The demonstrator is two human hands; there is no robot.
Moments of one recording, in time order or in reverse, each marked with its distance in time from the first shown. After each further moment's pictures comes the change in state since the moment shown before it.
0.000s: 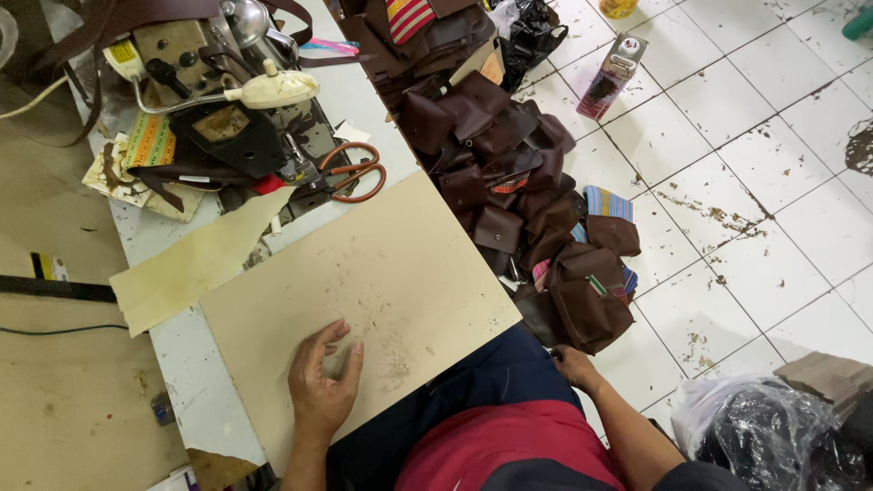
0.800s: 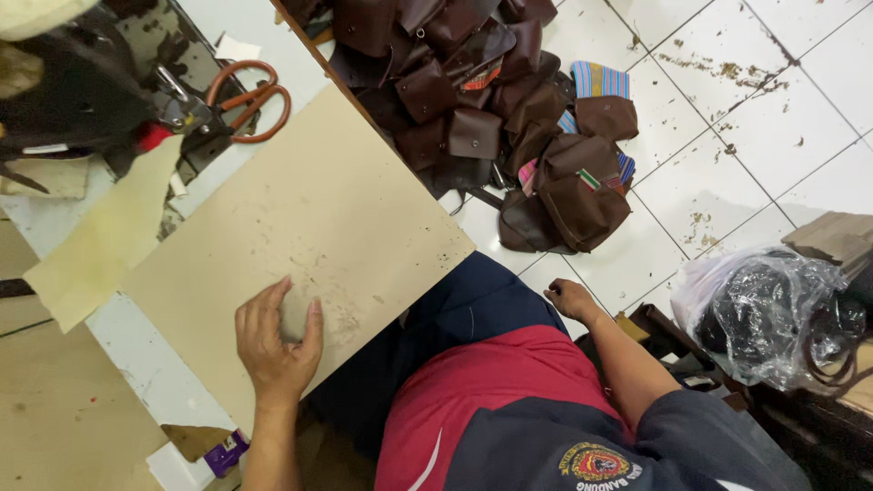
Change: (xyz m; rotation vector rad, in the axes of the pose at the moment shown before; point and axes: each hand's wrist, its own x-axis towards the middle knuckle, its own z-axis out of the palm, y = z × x) left_hand 0.011 0.019 0.003 0.262 -0.111 0.230; right_hand -0.015 0.058 0.048 0.078 -0.059 0.055
